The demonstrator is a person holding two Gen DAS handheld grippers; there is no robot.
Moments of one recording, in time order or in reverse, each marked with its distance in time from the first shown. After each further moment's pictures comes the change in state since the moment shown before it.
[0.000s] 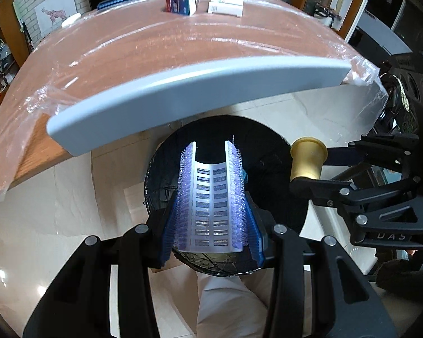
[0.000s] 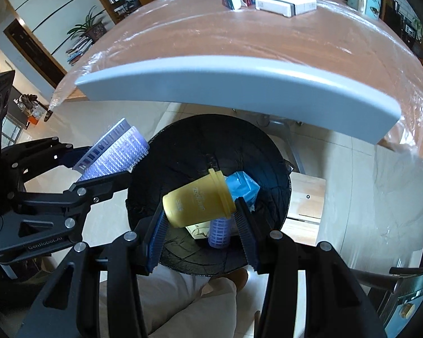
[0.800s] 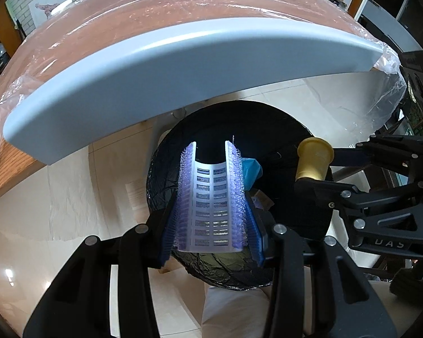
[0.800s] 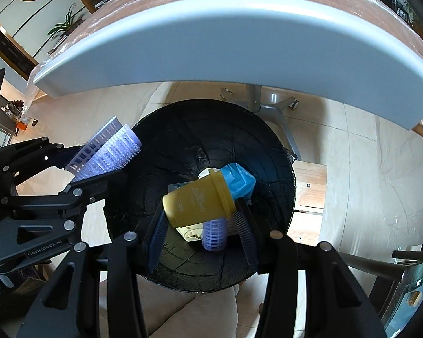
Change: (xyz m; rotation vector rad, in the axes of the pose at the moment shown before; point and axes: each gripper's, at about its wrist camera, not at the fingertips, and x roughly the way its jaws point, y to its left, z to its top) left arm 0.037 0.006 0.010 0.021 0.067 -0.002; right arm 0.038 -0.005 0.004 0.058 0.050 -0.044
